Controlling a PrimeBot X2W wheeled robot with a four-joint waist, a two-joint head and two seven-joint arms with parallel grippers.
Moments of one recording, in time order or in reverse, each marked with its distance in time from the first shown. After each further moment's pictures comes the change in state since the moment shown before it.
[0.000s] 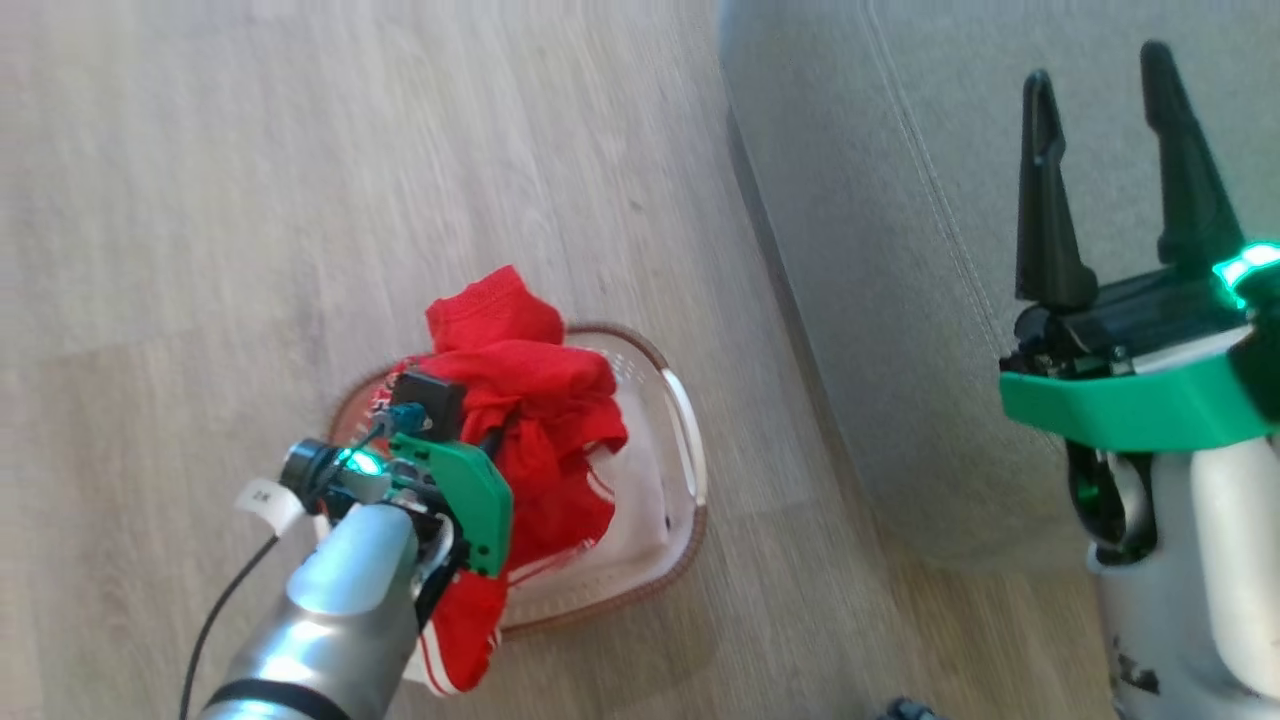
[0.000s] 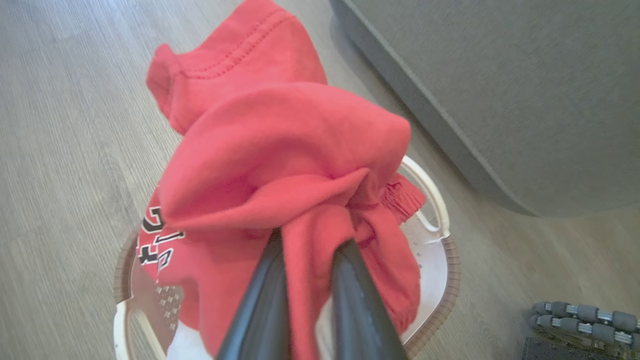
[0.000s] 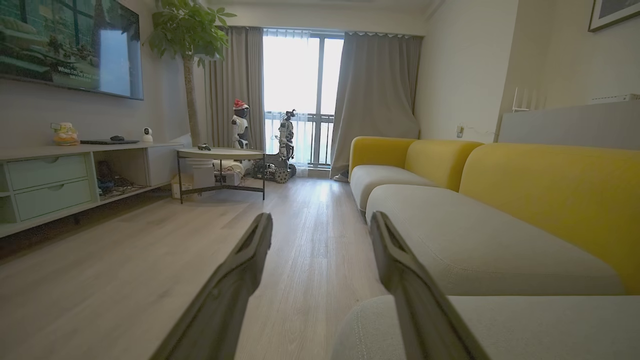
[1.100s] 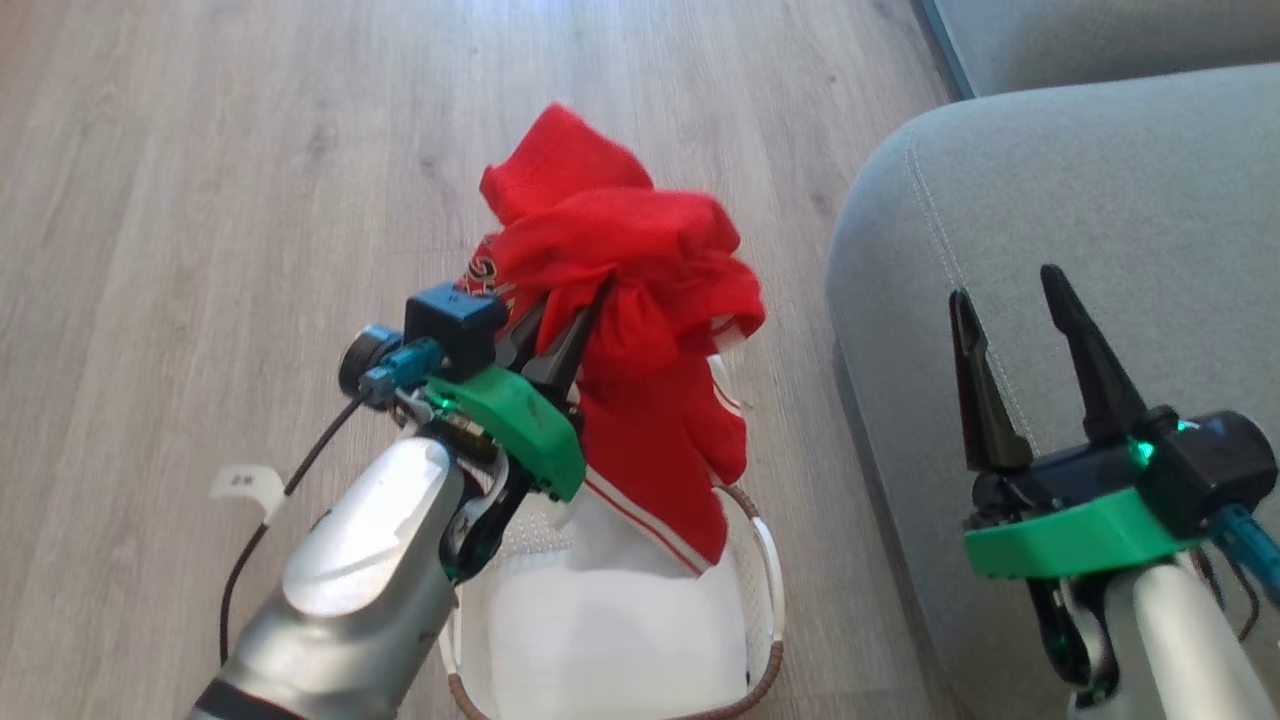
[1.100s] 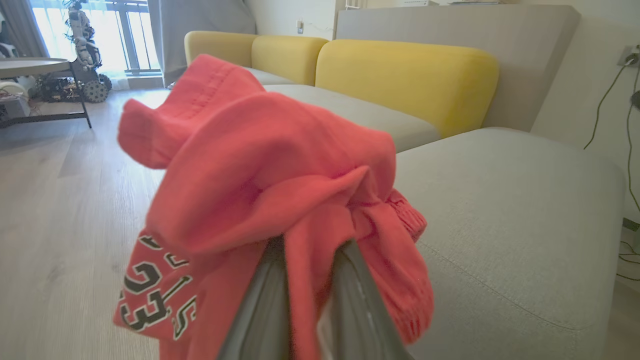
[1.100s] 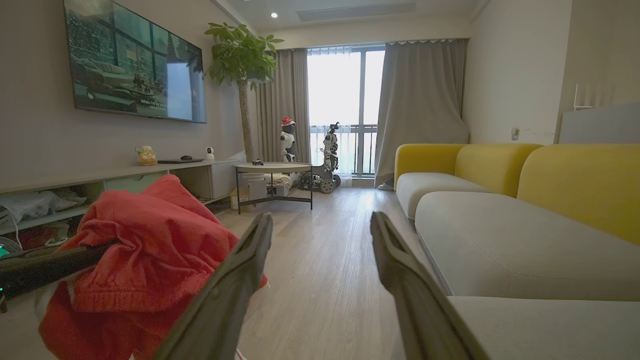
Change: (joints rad) left arm 0.100 0.088 -0.041 -0.689 -0.152 0.052 0.027; right arm 0.246 -0.027 0.040 0.080 0.028 0.000 0.000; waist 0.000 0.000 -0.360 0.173
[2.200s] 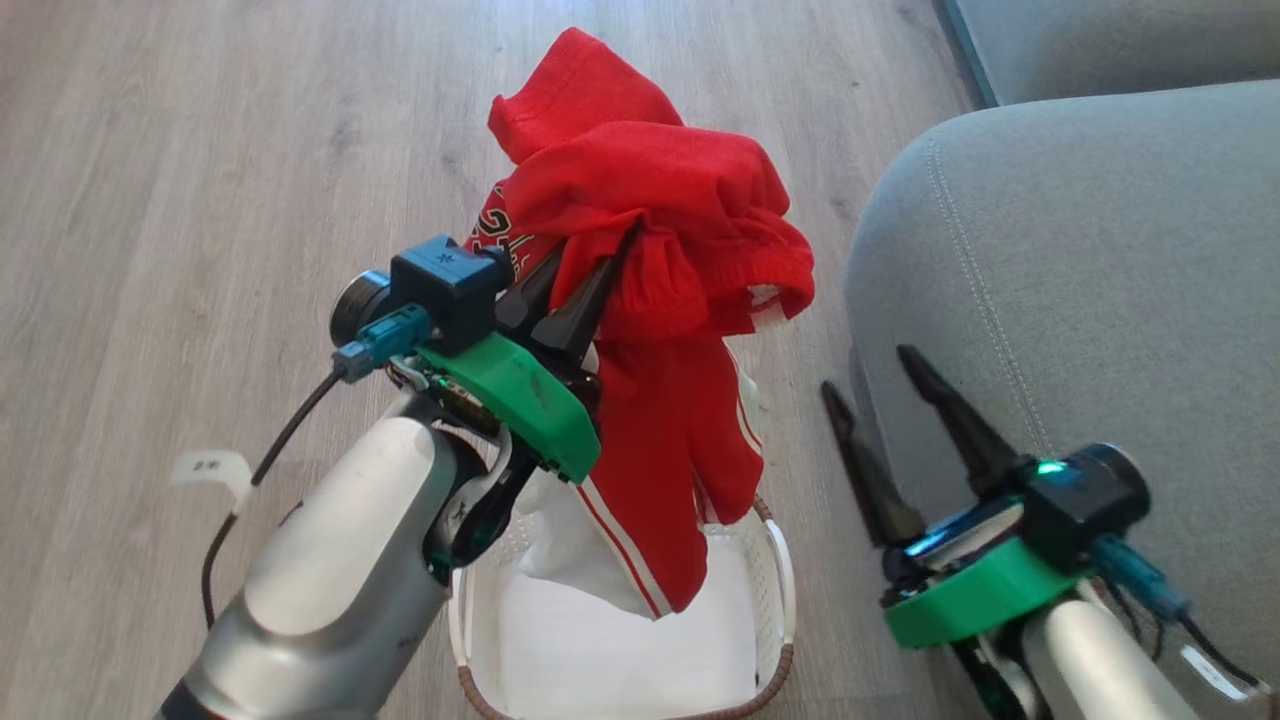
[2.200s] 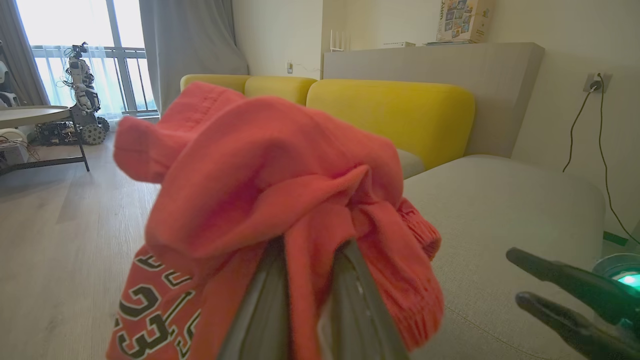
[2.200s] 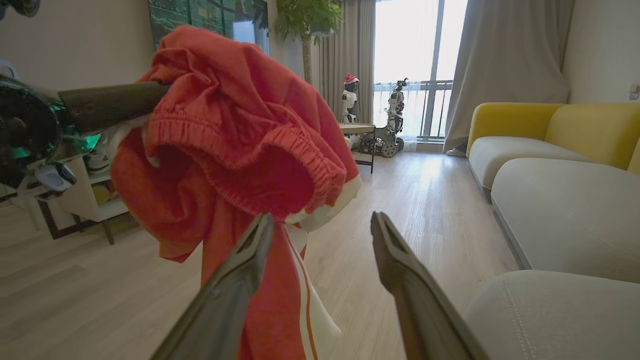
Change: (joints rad) left arm 0.015 0.062 0.005 -0.311 -0.019 0.064 0.129; right arm 0.008 -0.072 0.215 0.065 0.066 0.000 0.000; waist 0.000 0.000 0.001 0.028
